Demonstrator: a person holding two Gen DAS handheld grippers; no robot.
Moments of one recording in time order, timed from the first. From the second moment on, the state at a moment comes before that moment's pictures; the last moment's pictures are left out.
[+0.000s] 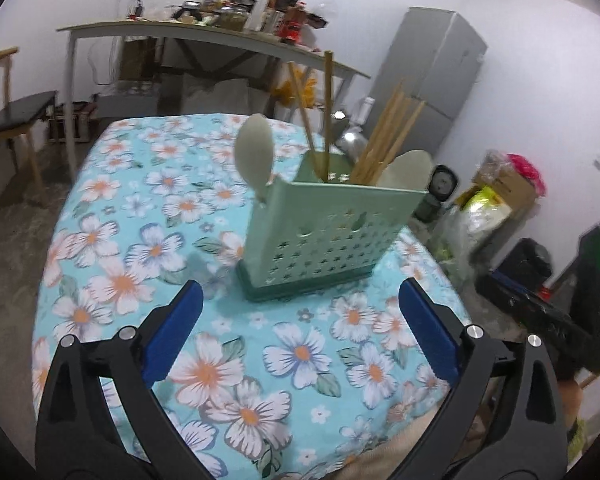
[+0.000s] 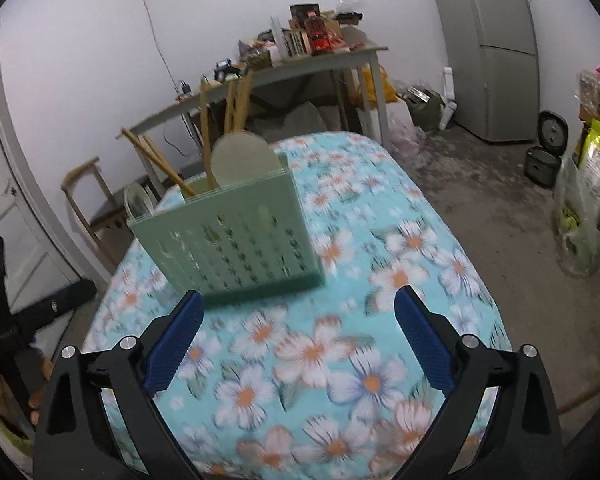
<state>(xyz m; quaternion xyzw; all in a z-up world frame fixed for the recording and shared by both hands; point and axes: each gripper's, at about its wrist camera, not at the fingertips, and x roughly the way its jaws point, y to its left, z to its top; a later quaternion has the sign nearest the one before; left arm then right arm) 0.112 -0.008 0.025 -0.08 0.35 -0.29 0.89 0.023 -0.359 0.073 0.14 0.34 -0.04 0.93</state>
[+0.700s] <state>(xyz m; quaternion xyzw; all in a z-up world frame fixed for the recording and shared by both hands) 0.094 -0.029 0.038 0.02 0.34 -0.10 0.93 0.004 -0.340 0.069 0.07 0.34 -0.04 0.94</state>
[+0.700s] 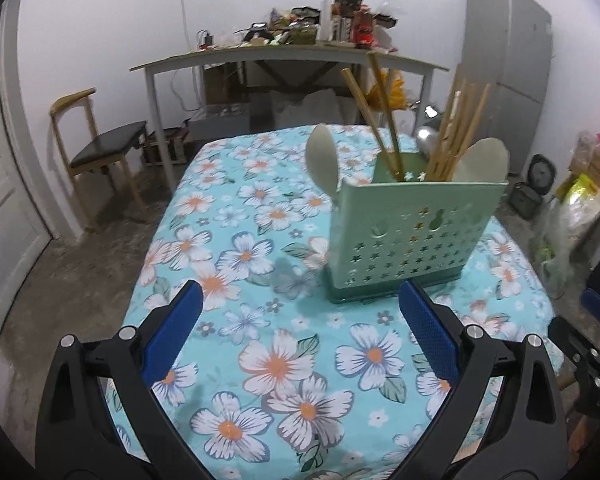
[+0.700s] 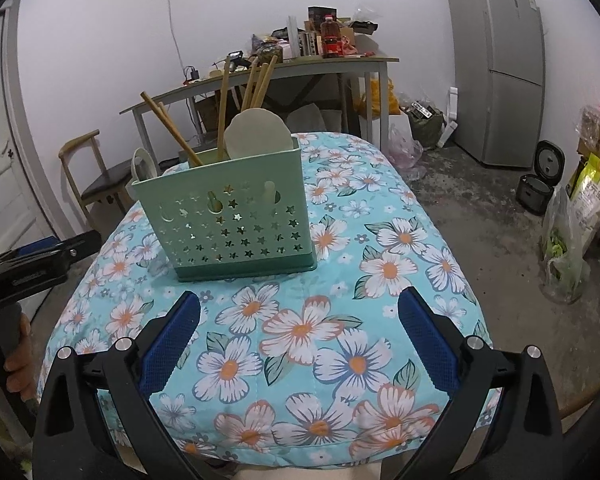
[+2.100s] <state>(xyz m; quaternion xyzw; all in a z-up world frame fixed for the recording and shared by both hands) 0.090 -0.065 0.031 0.05 0.37 -0.02 0.93 0.013 -0.366 0.074 0.08 0.34 -0.04 0.94</state>
